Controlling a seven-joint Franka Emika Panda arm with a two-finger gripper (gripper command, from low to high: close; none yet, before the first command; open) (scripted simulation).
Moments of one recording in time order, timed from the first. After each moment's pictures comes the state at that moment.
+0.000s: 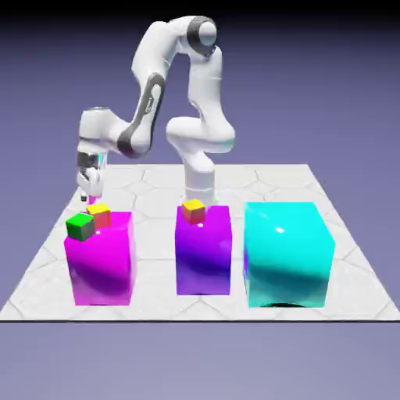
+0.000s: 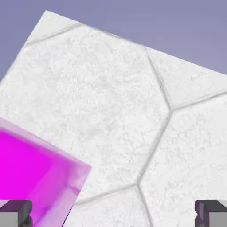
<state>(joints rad) -0.48 -0.12 -0.51 -2.77 0.03 2.84 0.99</state>
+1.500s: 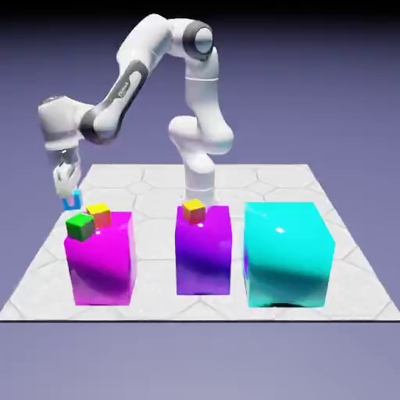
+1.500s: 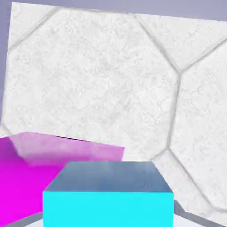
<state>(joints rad) -0.65 -0.09 -0.13 -2.33 0.15 2.23 1.35</state>
